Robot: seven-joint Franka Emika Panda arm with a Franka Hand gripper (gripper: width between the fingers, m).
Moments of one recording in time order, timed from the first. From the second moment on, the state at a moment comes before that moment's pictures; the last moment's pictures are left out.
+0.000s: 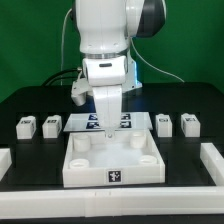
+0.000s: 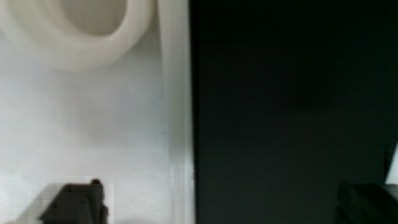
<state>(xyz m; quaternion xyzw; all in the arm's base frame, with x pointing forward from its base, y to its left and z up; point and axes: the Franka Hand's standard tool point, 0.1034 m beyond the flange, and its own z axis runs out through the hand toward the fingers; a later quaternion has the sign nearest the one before) 0.420 -0.022 0.020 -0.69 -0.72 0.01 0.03</state>
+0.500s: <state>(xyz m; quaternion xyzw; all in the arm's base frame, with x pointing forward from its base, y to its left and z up) 0.420 -0.023 0.013 -0.69 -0.72 0.01 0.04</state>
